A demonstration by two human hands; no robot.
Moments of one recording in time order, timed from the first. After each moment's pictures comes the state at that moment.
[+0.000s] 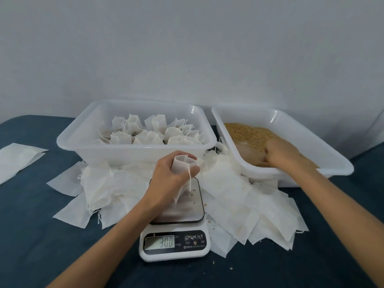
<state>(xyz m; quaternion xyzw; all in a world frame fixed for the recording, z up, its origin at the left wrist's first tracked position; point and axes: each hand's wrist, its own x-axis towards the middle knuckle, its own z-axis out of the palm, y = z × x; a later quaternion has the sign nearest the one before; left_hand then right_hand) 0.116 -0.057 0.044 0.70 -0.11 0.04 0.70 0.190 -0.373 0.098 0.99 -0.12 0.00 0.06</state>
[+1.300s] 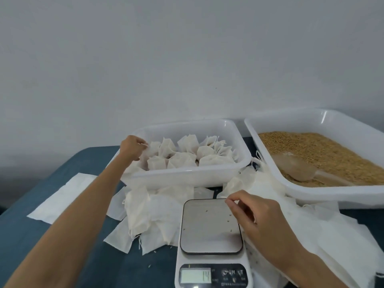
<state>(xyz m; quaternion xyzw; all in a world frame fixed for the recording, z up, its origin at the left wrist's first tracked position) 0.304 0.133 0.091 0.92 0.14 0.13 0.35 0.085 -0.229 0.035 0.85 0.24 0.22 -0.41</state>
